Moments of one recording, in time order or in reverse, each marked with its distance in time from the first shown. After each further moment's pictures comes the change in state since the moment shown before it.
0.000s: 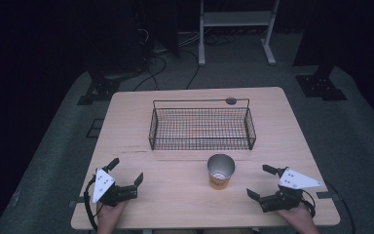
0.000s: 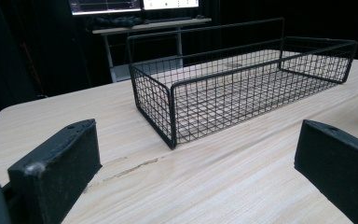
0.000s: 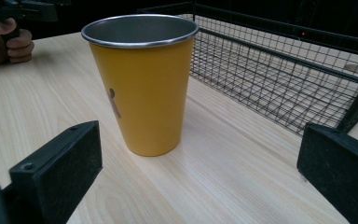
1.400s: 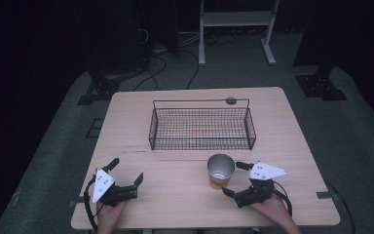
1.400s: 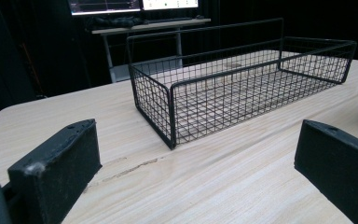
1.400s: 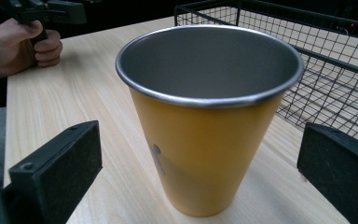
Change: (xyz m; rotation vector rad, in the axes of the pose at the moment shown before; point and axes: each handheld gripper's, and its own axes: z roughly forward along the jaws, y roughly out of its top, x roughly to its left) left arm 0.000 0.000 0.000 -0.002 -0.003 0.000; right arm 0.025 0.024 0.061 0.047 0.119 -0.011
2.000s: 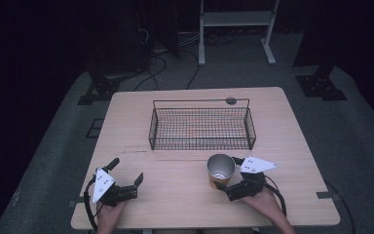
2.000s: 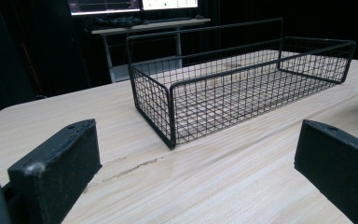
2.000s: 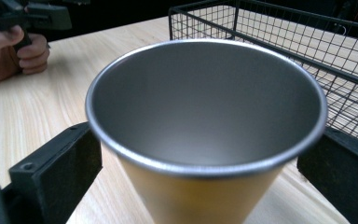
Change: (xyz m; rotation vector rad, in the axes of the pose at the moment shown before) left arm 0.000 0.000 0.000 0.001 0.001 0.002; right arm -0.002 0.012 0.023 0.012 -0.013 0.011
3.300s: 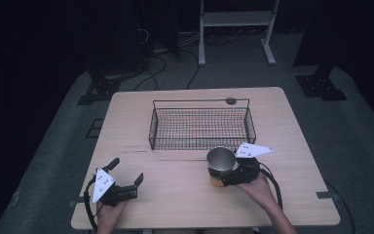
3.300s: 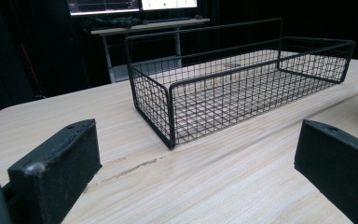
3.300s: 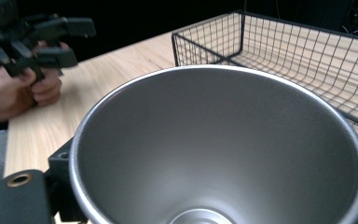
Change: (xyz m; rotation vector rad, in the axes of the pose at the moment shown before) left arm 0.000 0.000 0.000 0.000 -0.003 0.002; right arm -0.013 0.035 0.013 -0.004 0.065 0.079
